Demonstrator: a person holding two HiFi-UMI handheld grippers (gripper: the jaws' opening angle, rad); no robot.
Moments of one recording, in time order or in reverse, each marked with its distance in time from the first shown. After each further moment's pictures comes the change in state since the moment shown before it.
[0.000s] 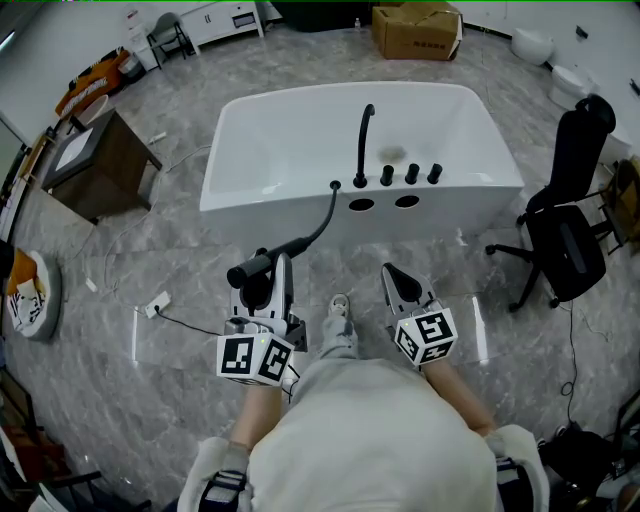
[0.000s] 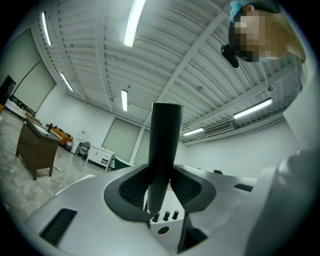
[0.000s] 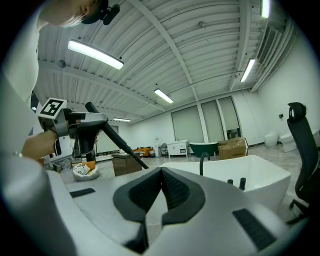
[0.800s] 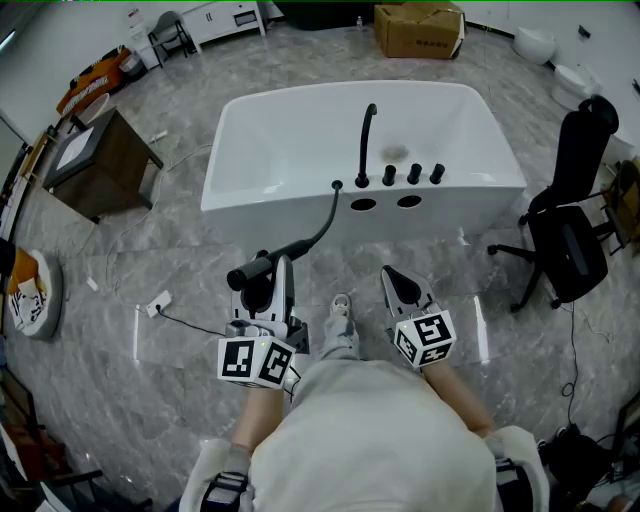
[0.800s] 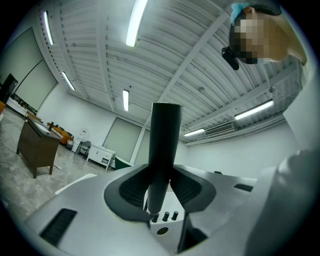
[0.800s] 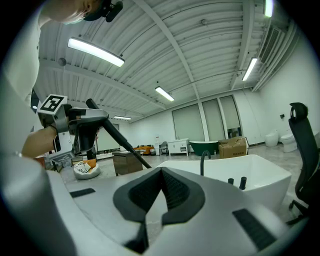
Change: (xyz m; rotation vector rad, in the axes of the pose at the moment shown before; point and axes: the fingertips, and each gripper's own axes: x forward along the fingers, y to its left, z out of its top) left arm 0.003 -0.001 -0.002 -0.013 -0.003 0.009; right arm 0.005 -0.002 -0.006 -0.007 0.023 0.007
